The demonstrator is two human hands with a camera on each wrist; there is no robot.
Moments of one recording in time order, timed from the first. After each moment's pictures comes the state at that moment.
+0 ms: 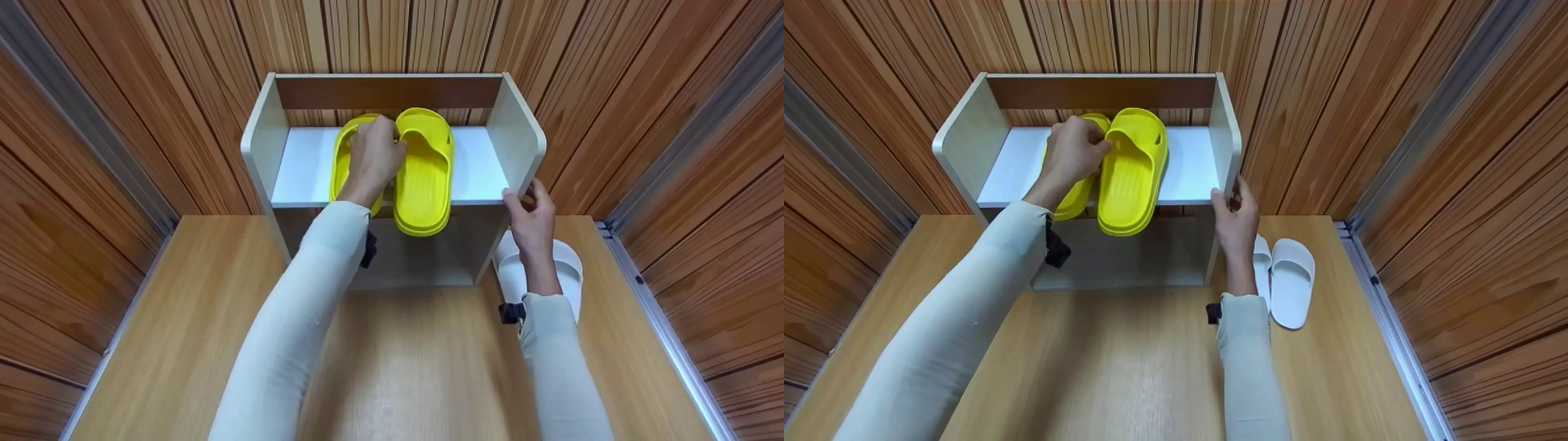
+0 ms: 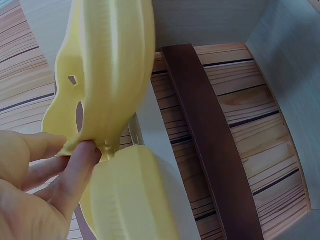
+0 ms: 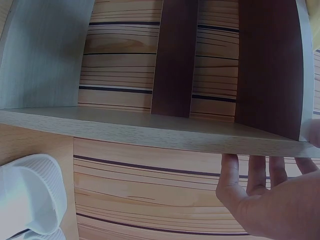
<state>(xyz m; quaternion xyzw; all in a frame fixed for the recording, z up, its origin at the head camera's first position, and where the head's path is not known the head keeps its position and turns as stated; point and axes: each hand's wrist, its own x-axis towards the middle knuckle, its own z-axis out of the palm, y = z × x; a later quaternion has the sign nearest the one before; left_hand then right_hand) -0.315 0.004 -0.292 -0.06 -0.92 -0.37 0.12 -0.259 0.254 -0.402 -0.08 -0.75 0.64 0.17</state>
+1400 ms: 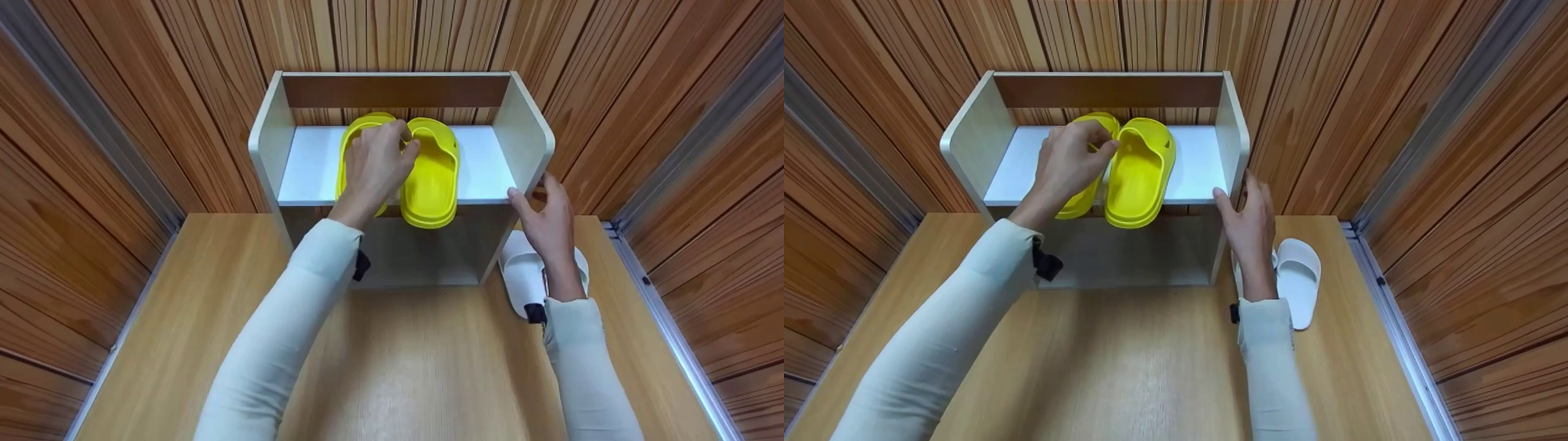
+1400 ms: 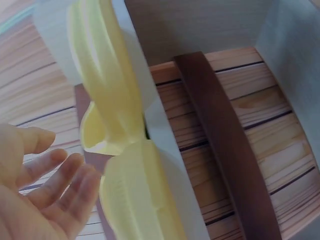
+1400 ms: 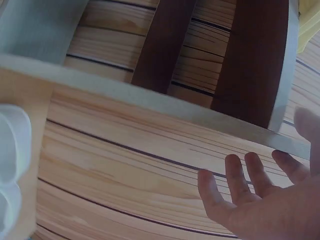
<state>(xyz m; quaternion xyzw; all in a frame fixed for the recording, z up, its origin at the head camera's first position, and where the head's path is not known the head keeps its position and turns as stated) -0.287 -0.007 -0.293 -0.14 -0.92 -0.30 0.20 -0.245 0.263 -0.384 -0.03 -0.85 0.49 0.19</state>
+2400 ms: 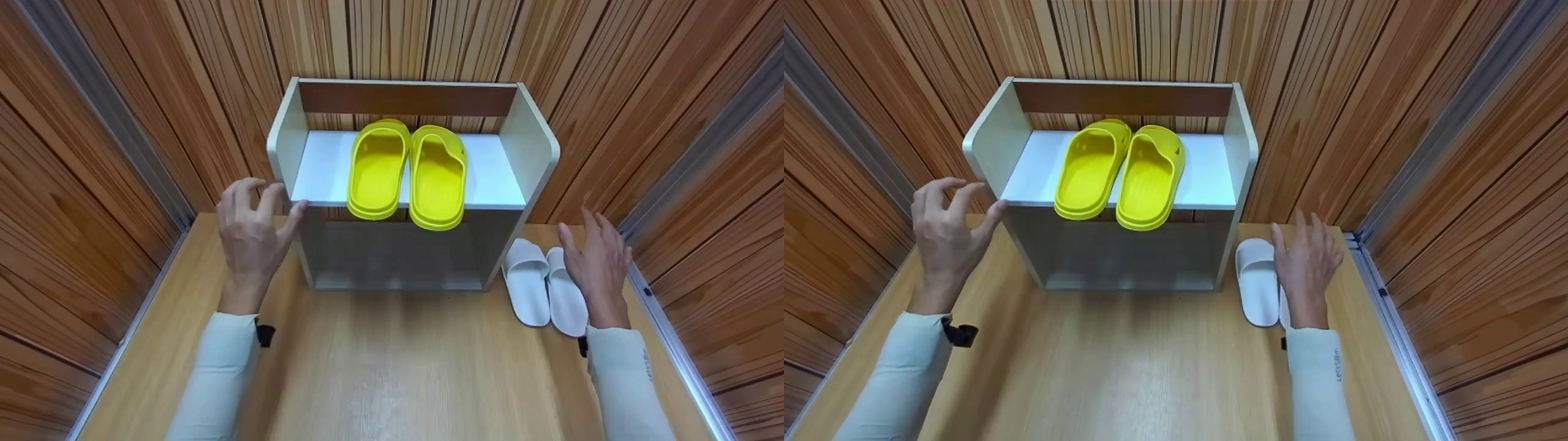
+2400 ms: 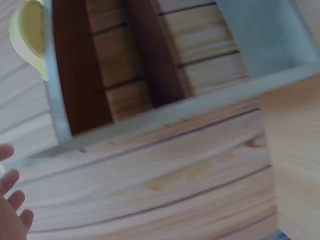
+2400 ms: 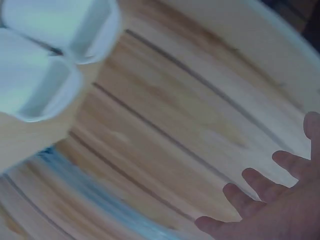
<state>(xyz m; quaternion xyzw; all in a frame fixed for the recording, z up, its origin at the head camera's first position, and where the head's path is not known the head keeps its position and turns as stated) -0.230 -0.174 -0.394 -0.10 -0.85 -0.21 0.48 -0.227 0.335 -0.426 -0.09 -0.95 0.25 0.19</state>
